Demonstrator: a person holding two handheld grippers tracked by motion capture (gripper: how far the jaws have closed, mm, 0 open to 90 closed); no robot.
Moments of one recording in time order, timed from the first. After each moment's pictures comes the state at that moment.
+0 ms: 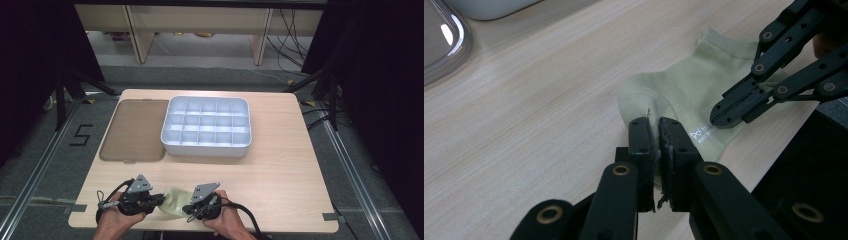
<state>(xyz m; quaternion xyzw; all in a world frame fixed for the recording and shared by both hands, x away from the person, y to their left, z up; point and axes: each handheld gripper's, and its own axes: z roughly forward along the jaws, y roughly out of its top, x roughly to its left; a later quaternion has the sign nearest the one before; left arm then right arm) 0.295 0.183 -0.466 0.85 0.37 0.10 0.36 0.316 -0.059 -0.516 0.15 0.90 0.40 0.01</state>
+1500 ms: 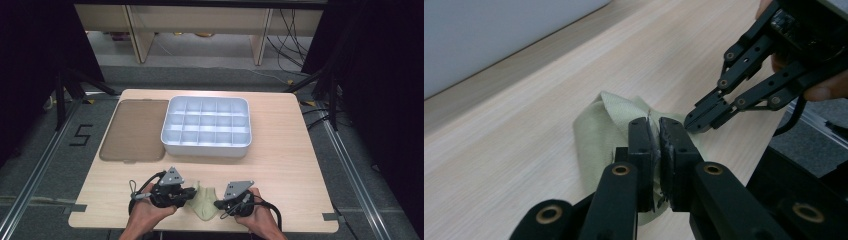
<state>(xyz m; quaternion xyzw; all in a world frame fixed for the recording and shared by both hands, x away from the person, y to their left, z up) 0.309 0.102 -0.450 0.84 0.33 0.06 0.42 0.319 -0.144 -0.504 0.18 0.91 0.37 0.05</state>
